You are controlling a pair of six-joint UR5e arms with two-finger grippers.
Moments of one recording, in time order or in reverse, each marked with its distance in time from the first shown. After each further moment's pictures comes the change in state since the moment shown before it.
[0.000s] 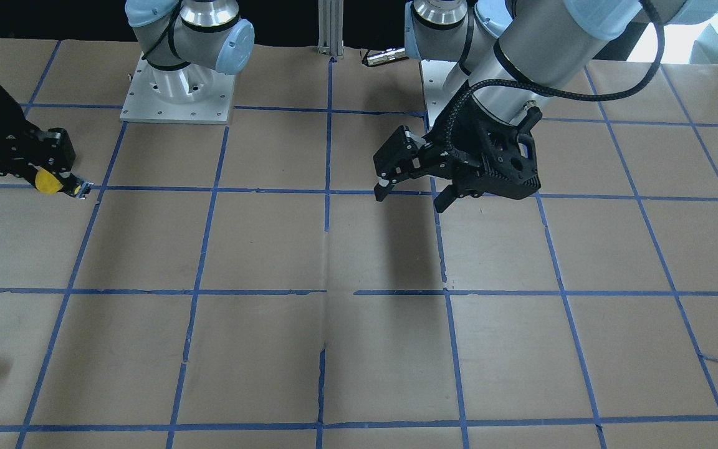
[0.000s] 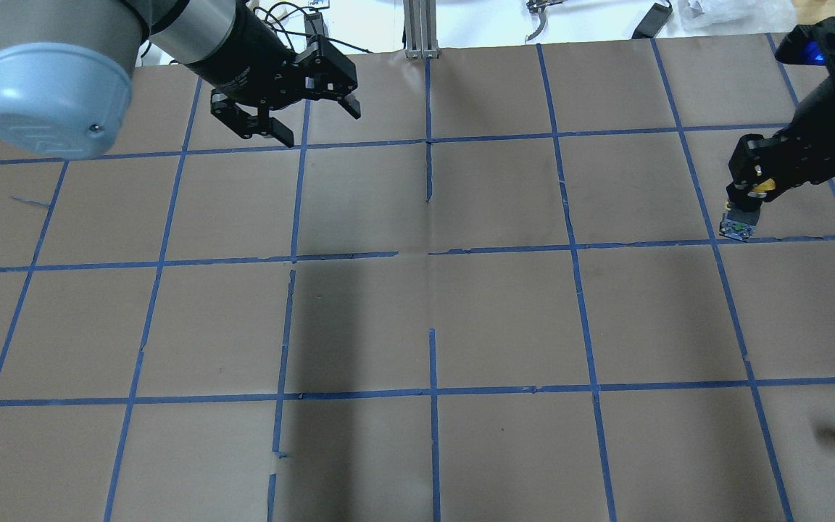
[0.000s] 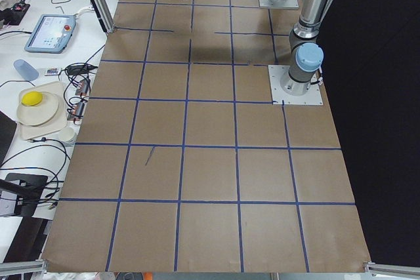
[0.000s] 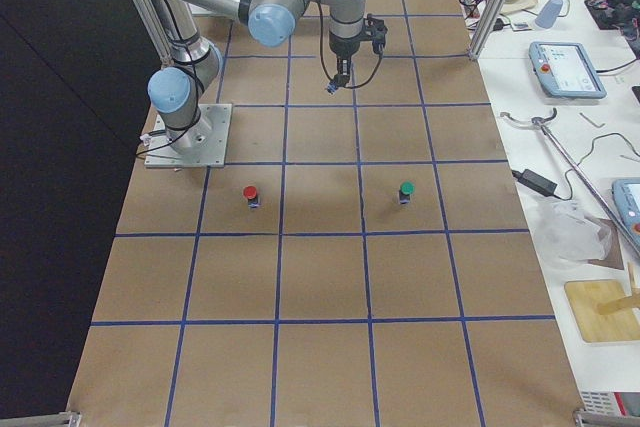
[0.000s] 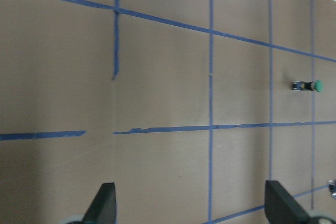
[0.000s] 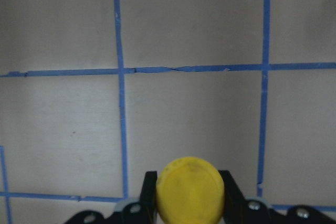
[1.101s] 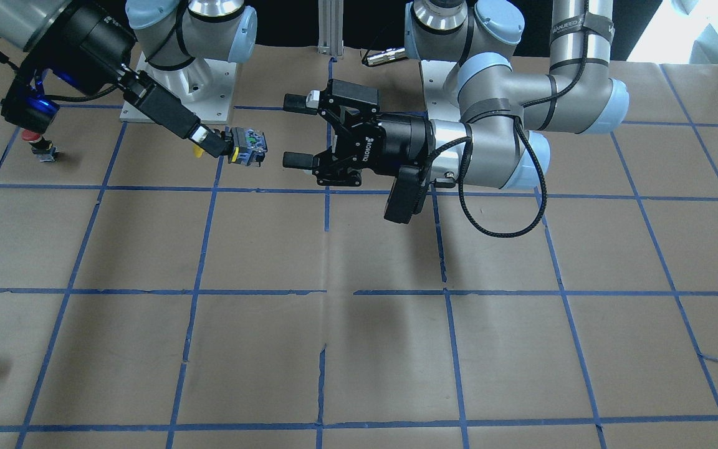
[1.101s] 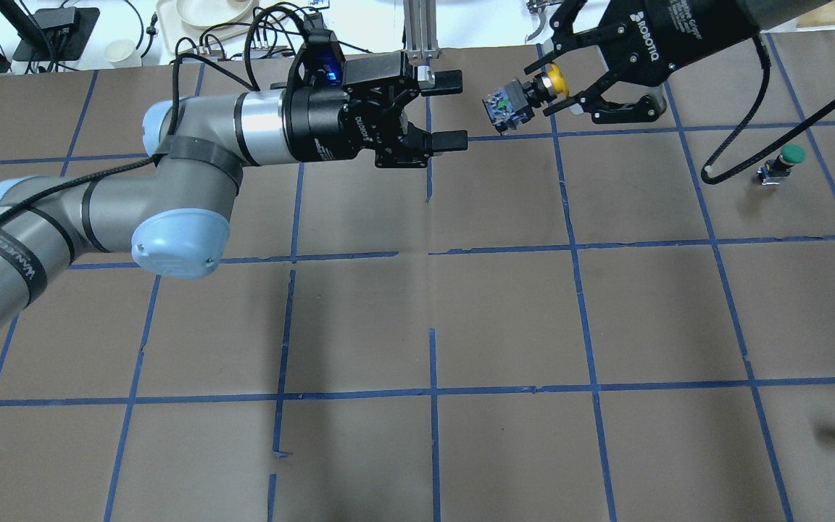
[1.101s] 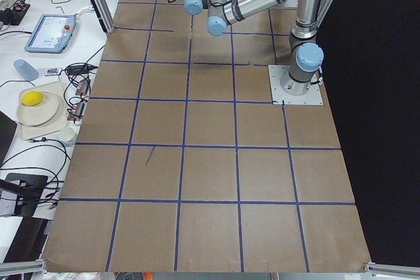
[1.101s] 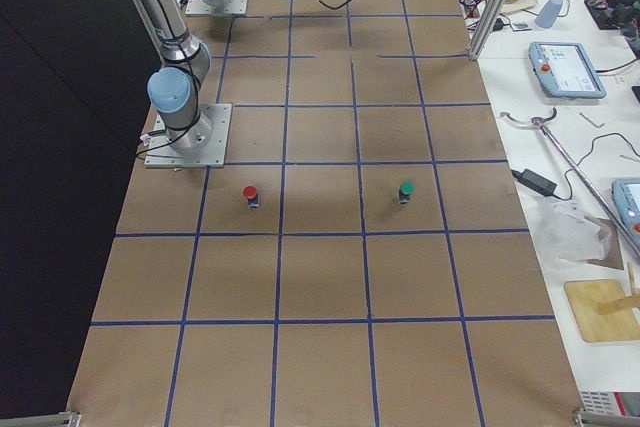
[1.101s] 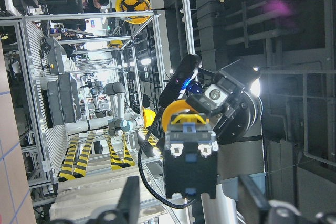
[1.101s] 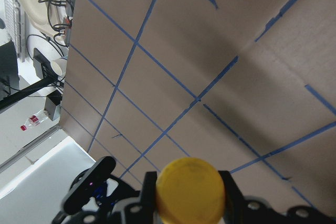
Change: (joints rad) left arm 0.008 -0.107 -0.332 0.347 -1.266 0.209; right arm 0.259 0.000 -0.193 0.132 0.610 1.174
